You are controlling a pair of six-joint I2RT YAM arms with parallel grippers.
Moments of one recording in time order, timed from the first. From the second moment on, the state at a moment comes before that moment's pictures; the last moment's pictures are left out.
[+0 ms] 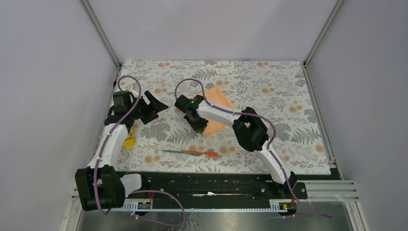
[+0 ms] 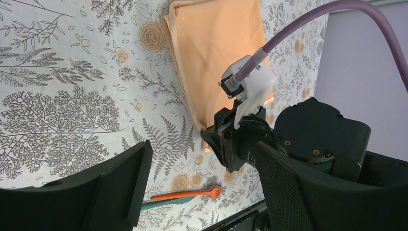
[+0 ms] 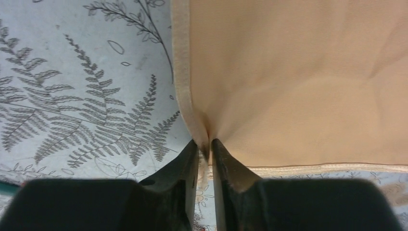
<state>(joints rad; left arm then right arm) 0.10 1.15 0.81 -0.35 0.56 -0.64 0.92 2.38 1.99 -1.02 0.15 0.29</state>
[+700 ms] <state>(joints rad) 0.08 1.38 0.61 0.00 0.70 -0.88 0.81 2.16 1.64 -0.75 -0.06 0.23</state>
